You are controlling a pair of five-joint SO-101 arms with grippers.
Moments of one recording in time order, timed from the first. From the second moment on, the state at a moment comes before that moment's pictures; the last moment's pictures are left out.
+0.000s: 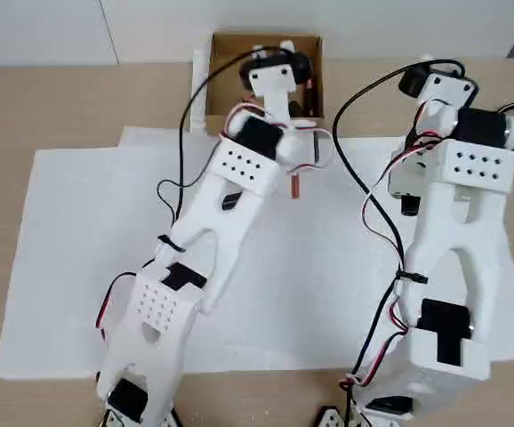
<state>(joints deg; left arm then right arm) 26.1 44.4 -58.1 85.1 35.3 8.6 7.2 -21.3 98.3 4.6</state>
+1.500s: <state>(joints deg) 20.0 7.7 -62.4 99.5 22.4 0.2 -77.8 45.8 76.1 14.8</state>
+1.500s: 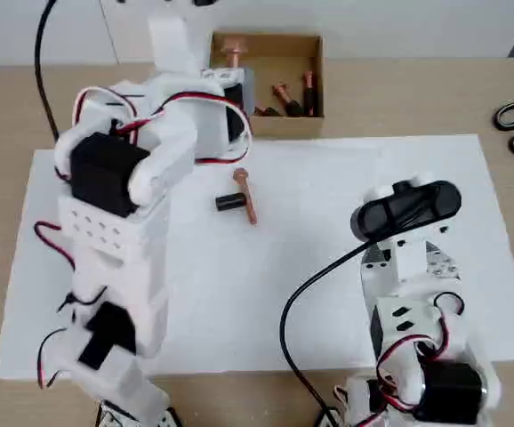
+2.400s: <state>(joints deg) 20.0 -12.7 -25.3 97.4 23.3 -15.4 -78.5 73.5 36.5 7.4</state>
